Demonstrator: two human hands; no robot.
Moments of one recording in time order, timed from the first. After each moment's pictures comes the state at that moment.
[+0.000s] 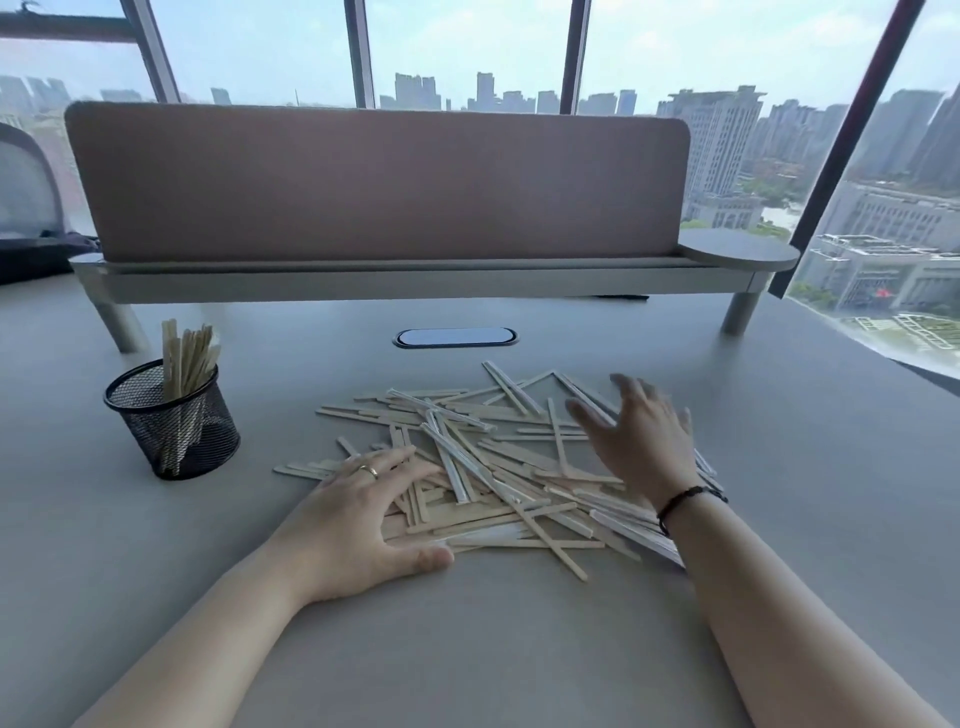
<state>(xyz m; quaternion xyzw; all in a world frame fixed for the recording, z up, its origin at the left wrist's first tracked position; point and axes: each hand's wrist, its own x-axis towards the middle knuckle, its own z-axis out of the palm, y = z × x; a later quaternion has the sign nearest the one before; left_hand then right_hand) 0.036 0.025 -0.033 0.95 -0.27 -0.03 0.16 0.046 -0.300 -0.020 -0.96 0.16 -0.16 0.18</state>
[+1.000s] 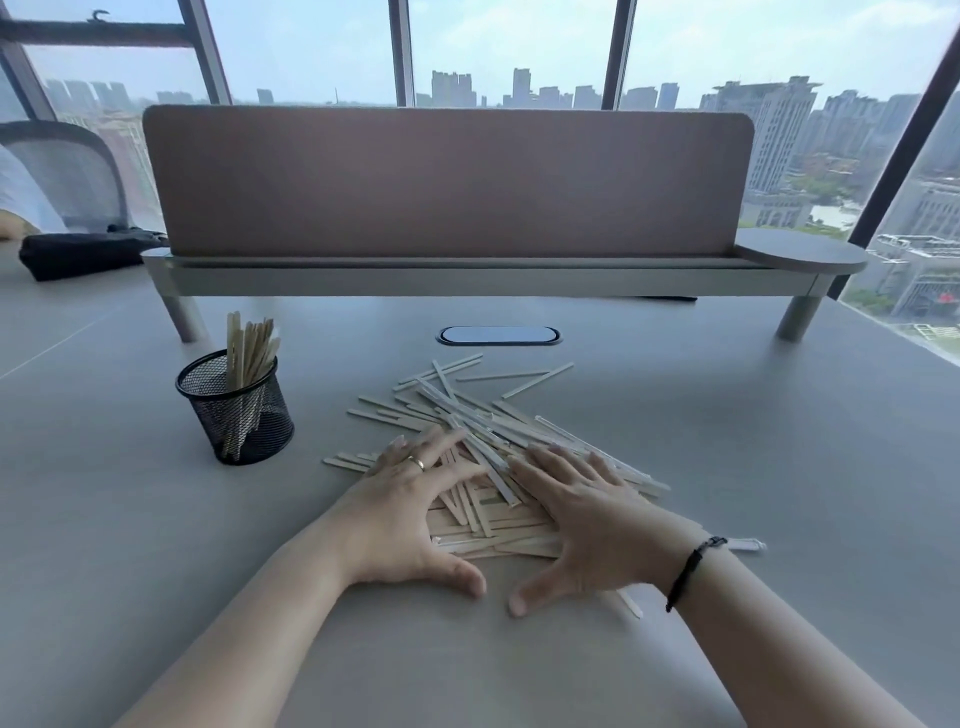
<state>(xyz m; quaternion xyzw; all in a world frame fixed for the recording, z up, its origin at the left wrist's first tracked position) 0.037 0.030 -0.023 0.93 -0.32 -0.03 0.17 0.002 -0.213 -0.017 -0.97 -0.19 0.09 0.10</state>
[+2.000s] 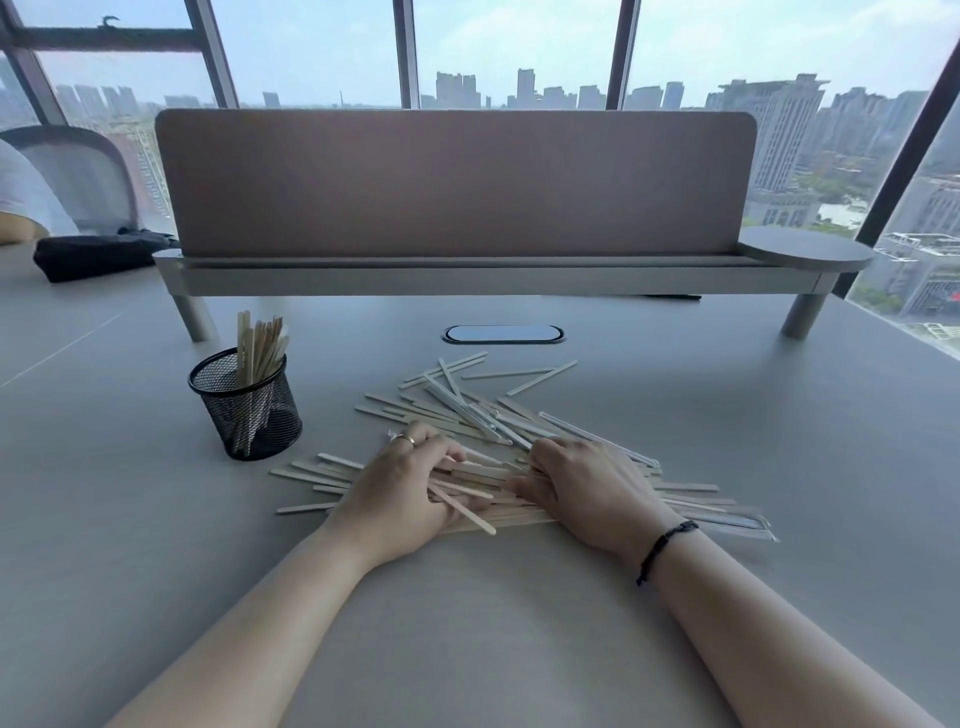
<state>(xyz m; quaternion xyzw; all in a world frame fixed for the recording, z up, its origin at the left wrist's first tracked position) 0.053 0.028 -0.049 0.91 -0.26 0.13 0.30 0.026 -0.210 -0.029 -0.97 -0.19 -0.14 0.09</state>
